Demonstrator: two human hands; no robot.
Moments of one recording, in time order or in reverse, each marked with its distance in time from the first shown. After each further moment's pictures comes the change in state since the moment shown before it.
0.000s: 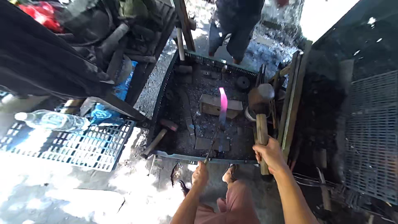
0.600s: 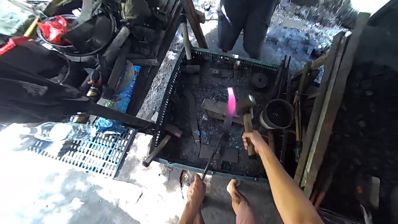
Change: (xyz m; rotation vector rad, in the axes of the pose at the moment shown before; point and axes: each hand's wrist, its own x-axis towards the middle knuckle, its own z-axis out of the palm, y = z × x) left_hand 0.038 0.023 0.010 0.039 0.027 -0.160; right_hand 0.282 0.129 0.031 0.192 -0.357 0.420
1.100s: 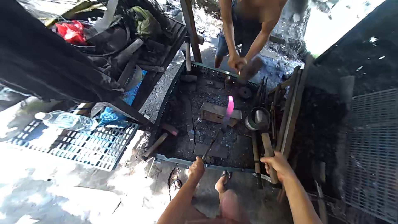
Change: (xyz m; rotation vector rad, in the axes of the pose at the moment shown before) left_hand -0.014 0.003 -0.039 0.032 -0.032 0.206; right_hand -0.292 0.011 -0.002 -0.200 0.380 -0.138
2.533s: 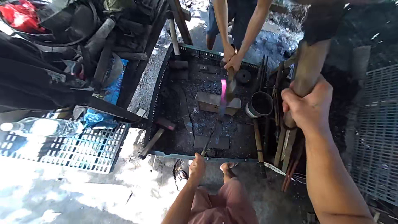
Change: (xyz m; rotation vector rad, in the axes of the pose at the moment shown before) left_hand 0.001 0.015 0.000 0.056 0.004 -0.098; right_hand 0.008 -0.188 0.001 -0.295 0.365 -0.902
